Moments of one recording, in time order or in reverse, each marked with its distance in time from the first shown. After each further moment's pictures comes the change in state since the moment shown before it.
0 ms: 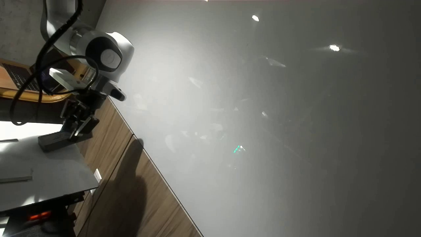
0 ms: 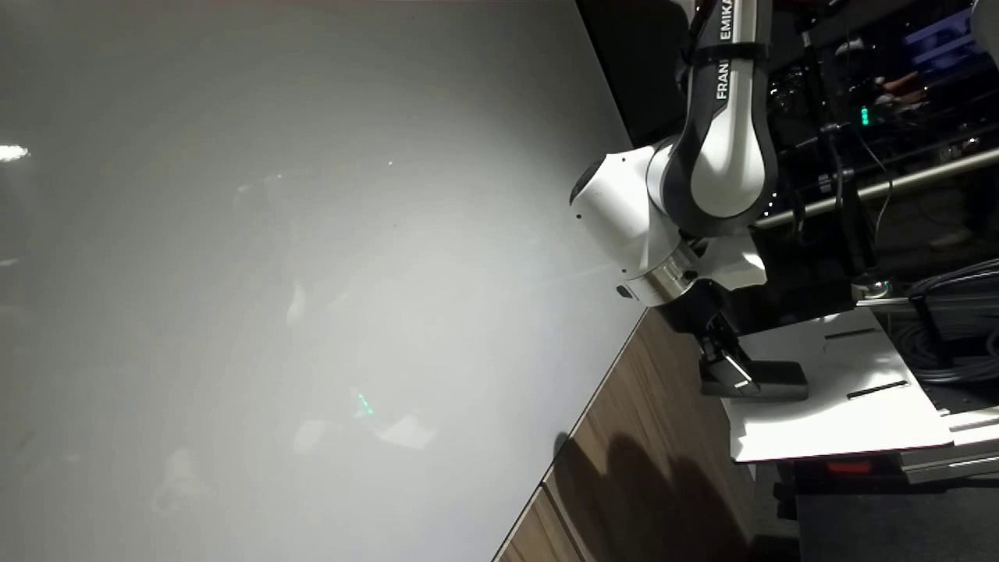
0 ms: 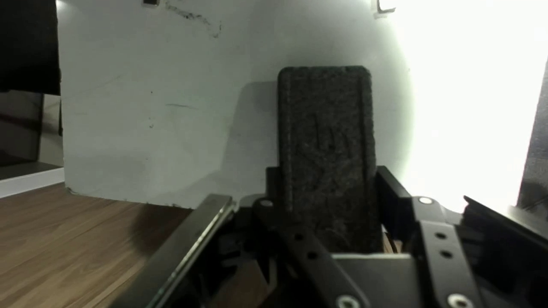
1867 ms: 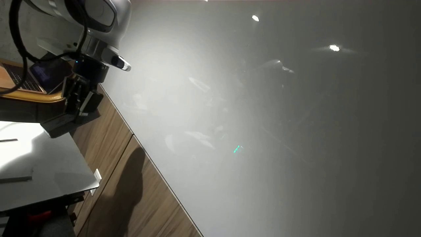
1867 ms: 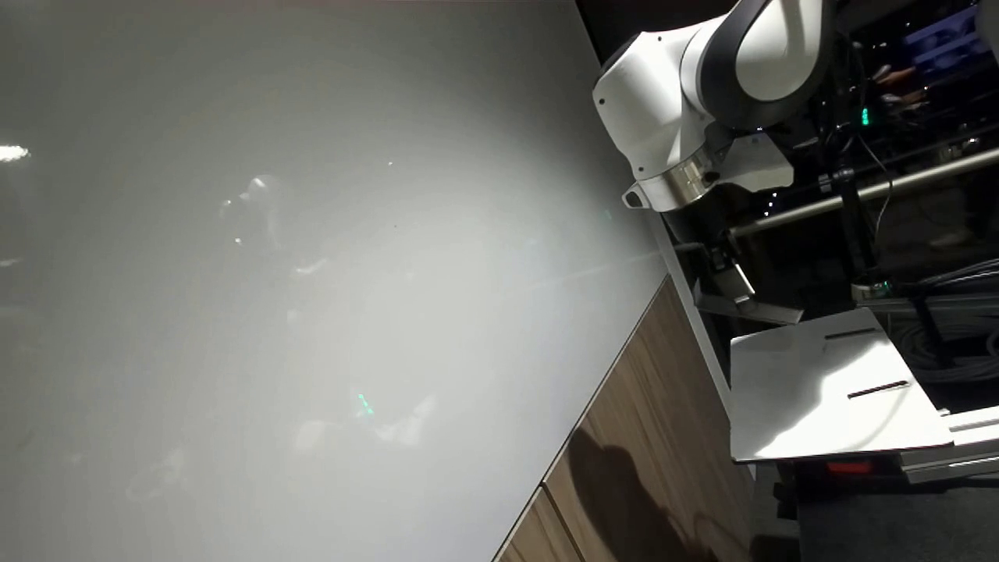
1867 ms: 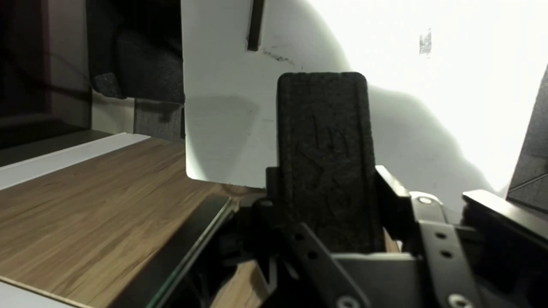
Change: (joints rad) arm -0.040 -0.448 0.007 -0.190 0.001 -0.118 -0.065
